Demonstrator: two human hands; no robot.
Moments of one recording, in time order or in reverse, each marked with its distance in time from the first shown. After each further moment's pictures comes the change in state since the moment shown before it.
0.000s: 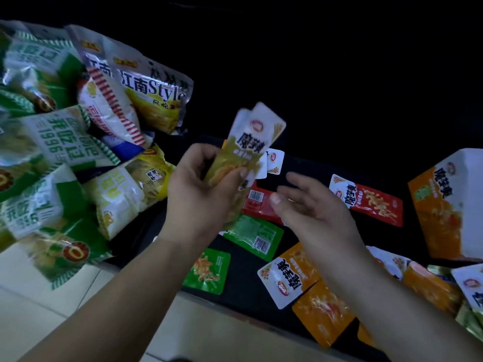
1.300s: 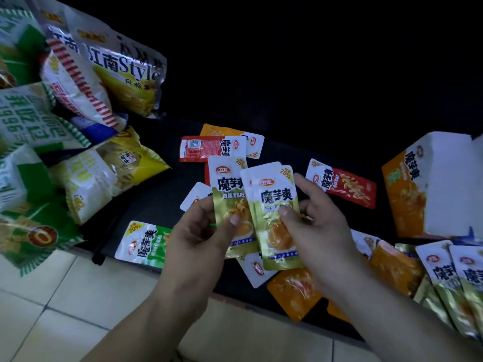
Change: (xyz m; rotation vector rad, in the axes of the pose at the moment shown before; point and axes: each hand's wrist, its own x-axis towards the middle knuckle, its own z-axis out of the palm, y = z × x) left_hand -0.090 -0.026 0.024 -0.349 -0.107 -0.384; right_hand -0.023 0.032 -0.031 -0.018 0.121 0.122
